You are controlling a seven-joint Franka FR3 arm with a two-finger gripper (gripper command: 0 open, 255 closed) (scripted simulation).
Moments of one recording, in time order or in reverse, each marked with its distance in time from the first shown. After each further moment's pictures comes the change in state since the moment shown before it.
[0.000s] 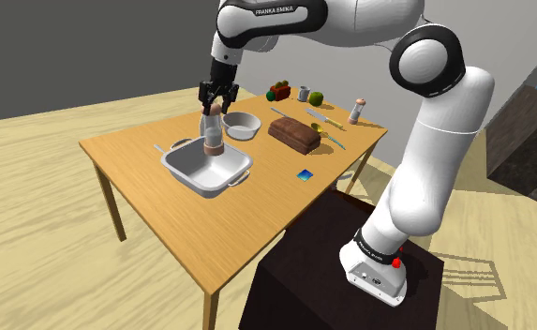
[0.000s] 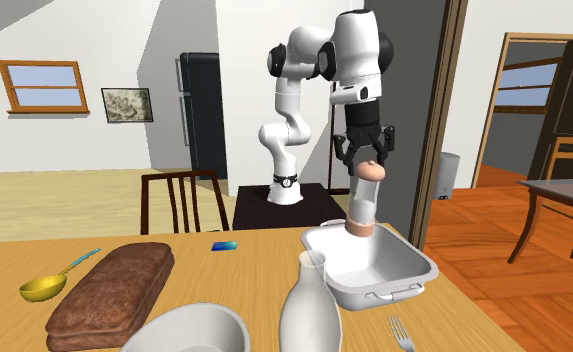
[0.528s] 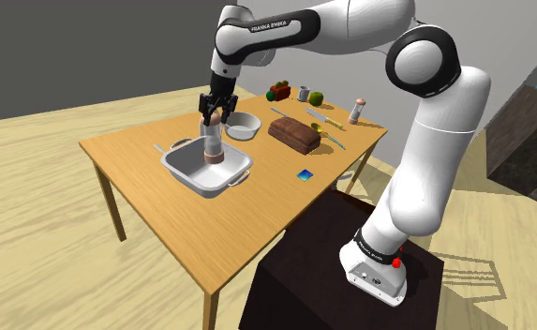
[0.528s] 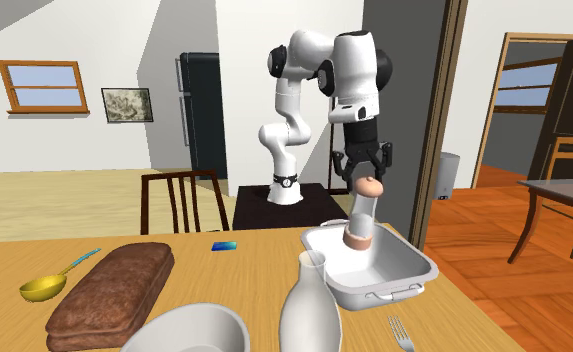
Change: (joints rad) arm 0.000 0.020 0.001 -0.071 0.008 0.089 -0.017
